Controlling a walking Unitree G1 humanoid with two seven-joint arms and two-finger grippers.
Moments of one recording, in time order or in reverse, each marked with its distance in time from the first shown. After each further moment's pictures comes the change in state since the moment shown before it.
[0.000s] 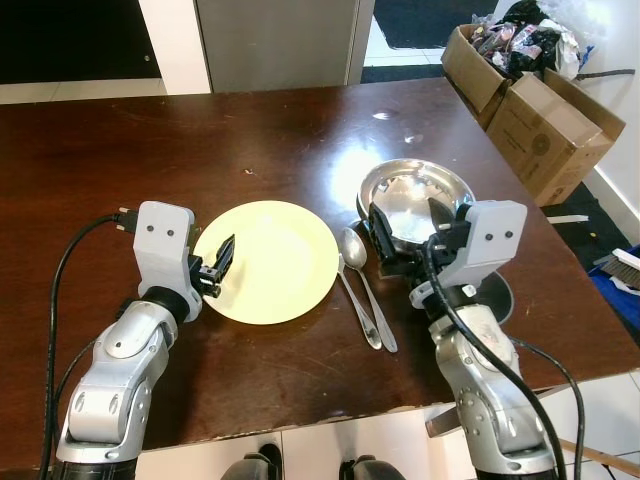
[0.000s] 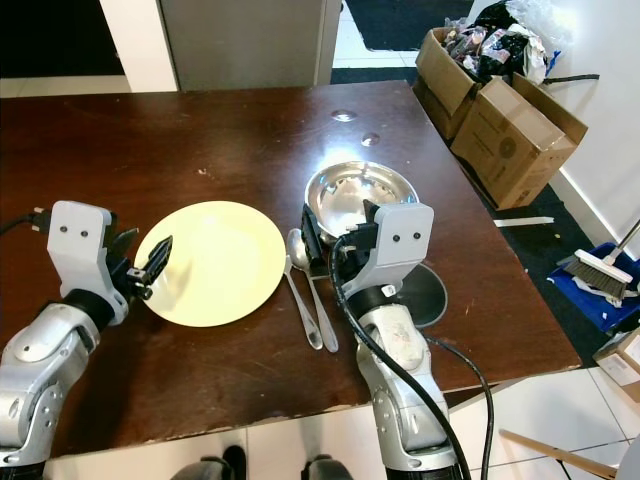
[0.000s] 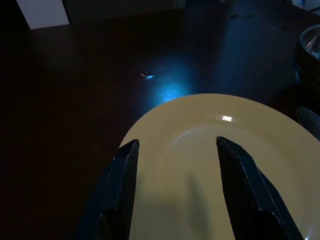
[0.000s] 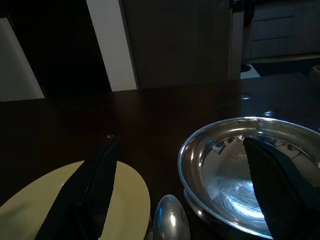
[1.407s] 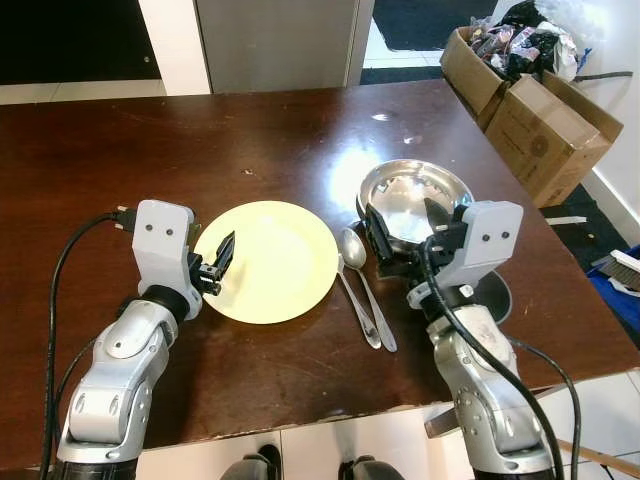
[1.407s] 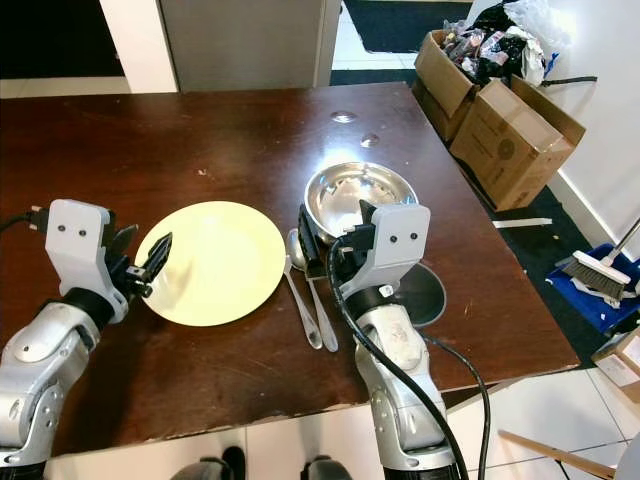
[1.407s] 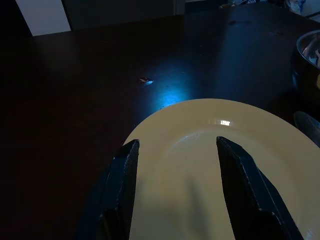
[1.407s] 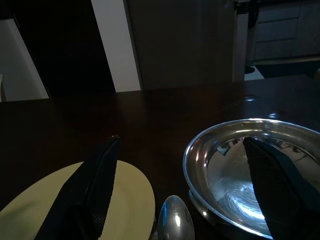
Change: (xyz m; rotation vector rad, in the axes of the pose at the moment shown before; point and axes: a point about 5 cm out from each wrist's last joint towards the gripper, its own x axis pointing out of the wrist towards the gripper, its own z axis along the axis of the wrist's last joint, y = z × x) left arm 0.000 0.000 0.002 0.004 -0.018 0.000; right arm 0.000 0.002 -0.001 0.009 -0.003 0.016
